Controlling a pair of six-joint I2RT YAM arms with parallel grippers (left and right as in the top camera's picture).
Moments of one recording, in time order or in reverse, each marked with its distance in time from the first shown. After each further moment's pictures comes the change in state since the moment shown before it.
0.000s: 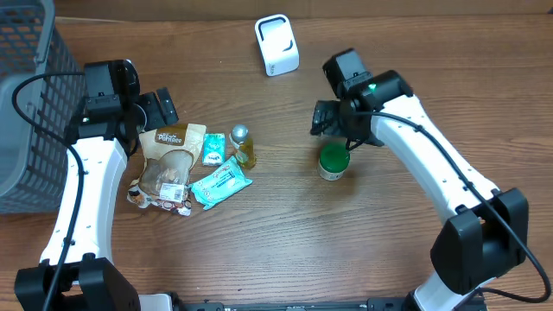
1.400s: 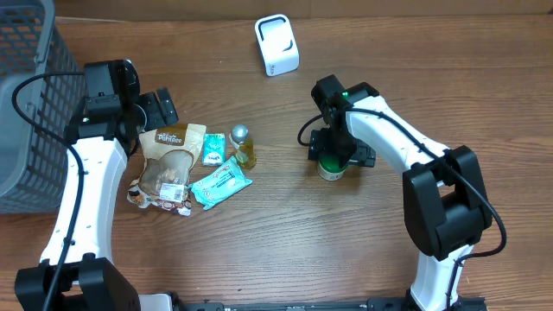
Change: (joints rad) left arm 0.000 0.000 0.000 0.000 0.000 0.000; right arm 0.001 0.212 -0.089 0.014 -0.037 0.000
